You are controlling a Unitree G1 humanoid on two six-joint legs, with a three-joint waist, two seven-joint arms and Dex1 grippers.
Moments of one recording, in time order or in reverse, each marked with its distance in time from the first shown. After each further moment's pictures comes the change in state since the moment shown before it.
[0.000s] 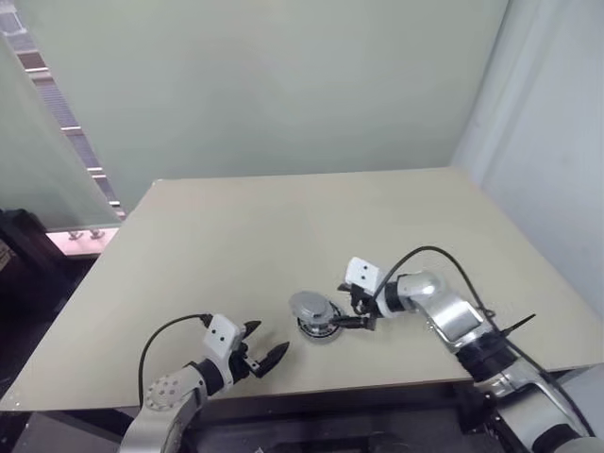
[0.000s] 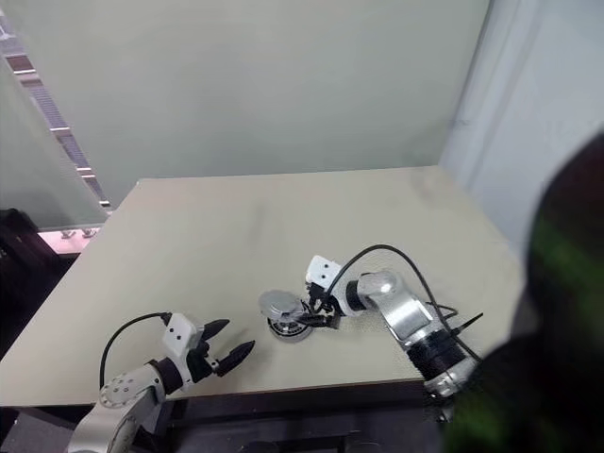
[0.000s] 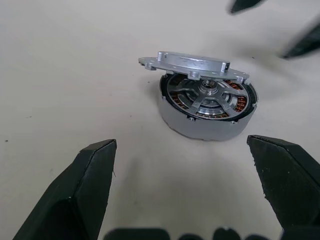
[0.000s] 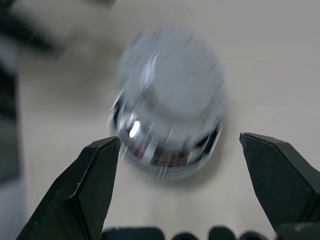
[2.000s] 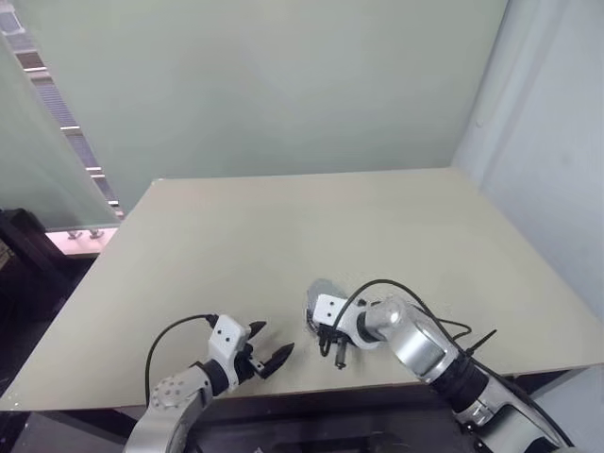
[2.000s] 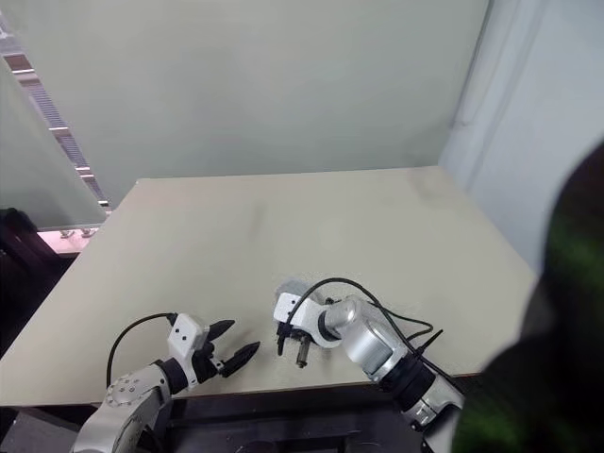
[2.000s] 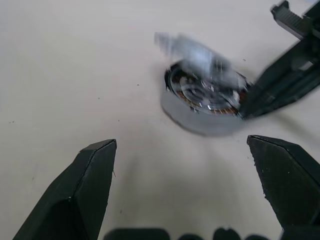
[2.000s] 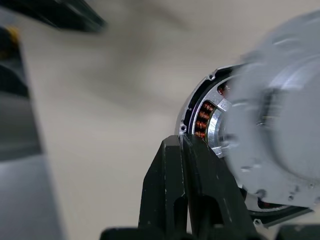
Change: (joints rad) left arm -0.005 -0.012 -0.026 0.001 0.001 -0.006 0.005; right arm 0.069 0.218 0.157 -0.113 -0.196 0.359 -0.126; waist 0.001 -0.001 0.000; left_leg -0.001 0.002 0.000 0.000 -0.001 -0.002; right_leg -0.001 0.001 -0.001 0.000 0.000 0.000
